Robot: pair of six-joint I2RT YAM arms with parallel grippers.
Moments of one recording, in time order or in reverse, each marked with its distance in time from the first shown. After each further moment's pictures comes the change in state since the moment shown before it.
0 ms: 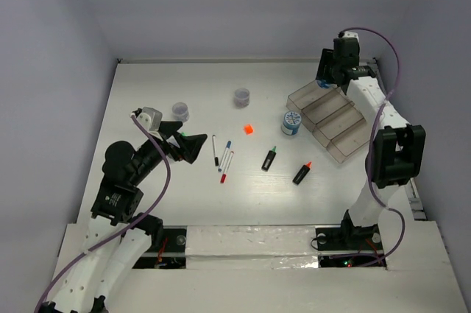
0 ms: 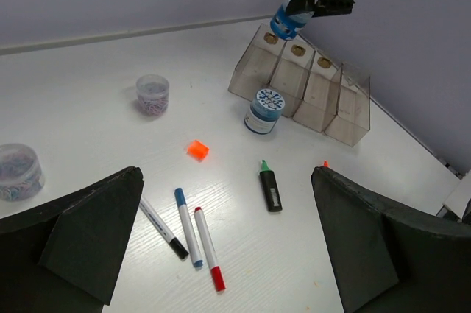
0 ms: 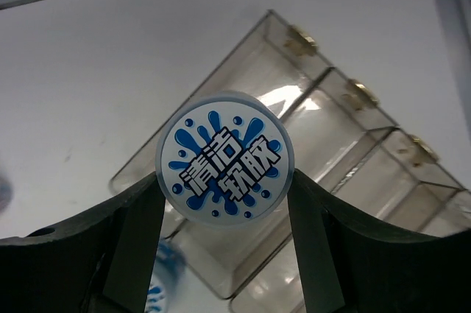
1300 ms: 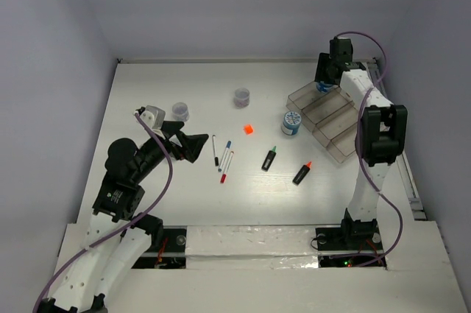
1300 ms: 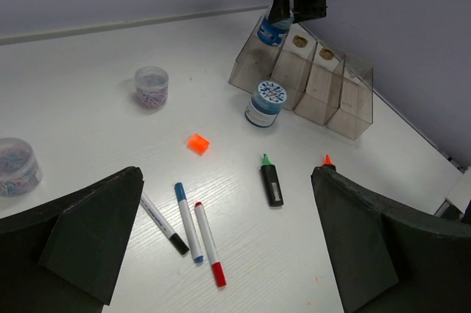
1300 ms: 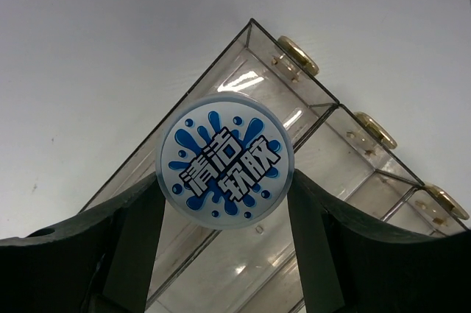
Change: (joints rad) left arm -0.008 0.032 0.000 0.000 0.002 0.008; right arm -0.086 0.283 0.179 -0.003 0.012 -0.054
